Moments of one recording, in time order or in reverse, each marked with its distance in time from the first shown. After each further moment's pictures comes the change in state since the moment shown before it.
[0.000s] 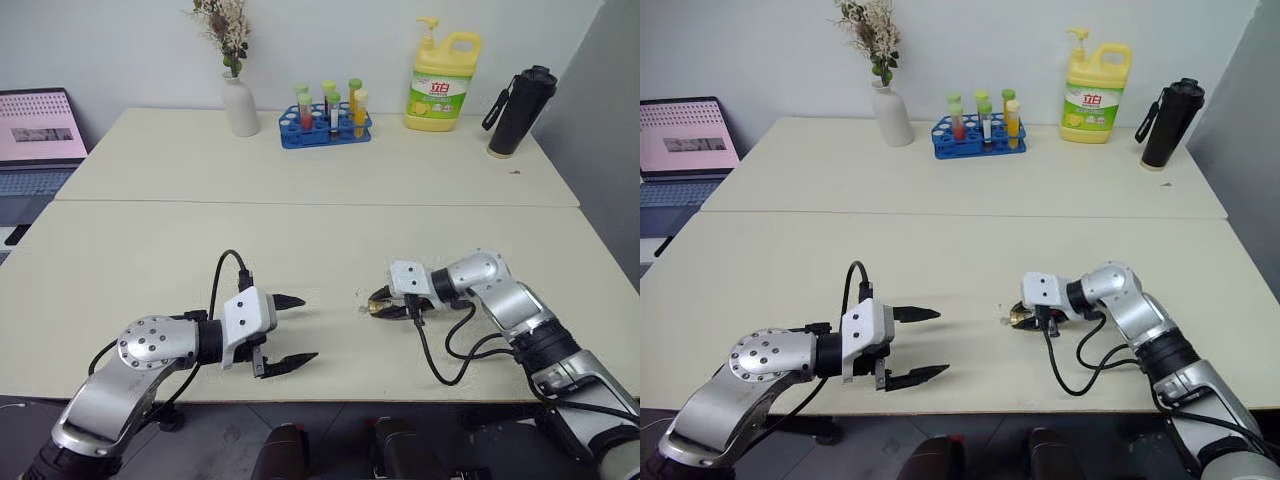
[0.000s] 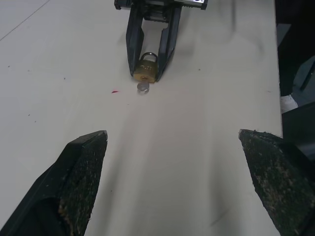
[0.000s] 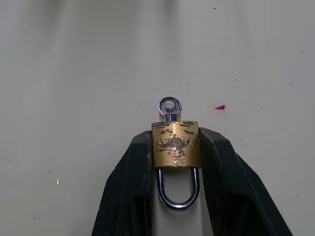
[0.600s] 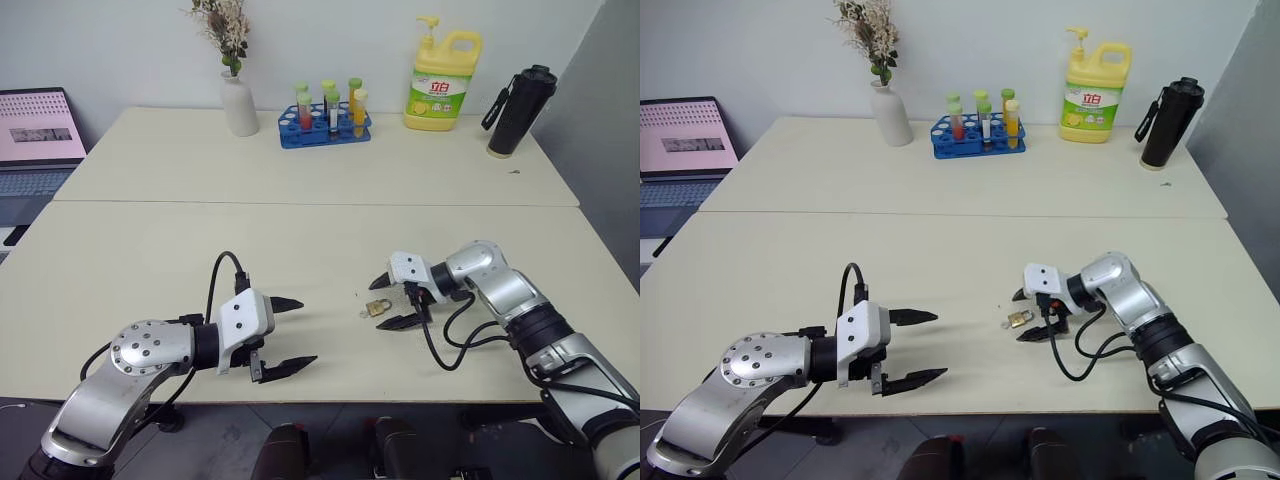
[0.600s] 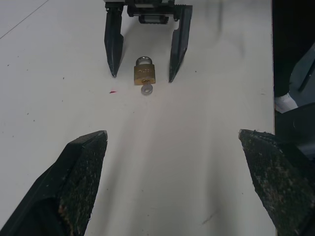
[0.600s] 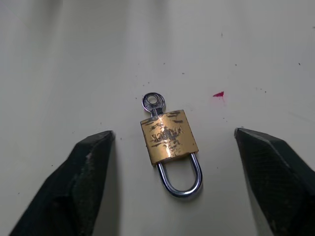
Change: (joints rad) left arm 0.054 0.042 0.030 -0.063 -0.019 0.031 0.015; right arm -0.125 0.058 0.055 0.214 0.059 0.051 0.139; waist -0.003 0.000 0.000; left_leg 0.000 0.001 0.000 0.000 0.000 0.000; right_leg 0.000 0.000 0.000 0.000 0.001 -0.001
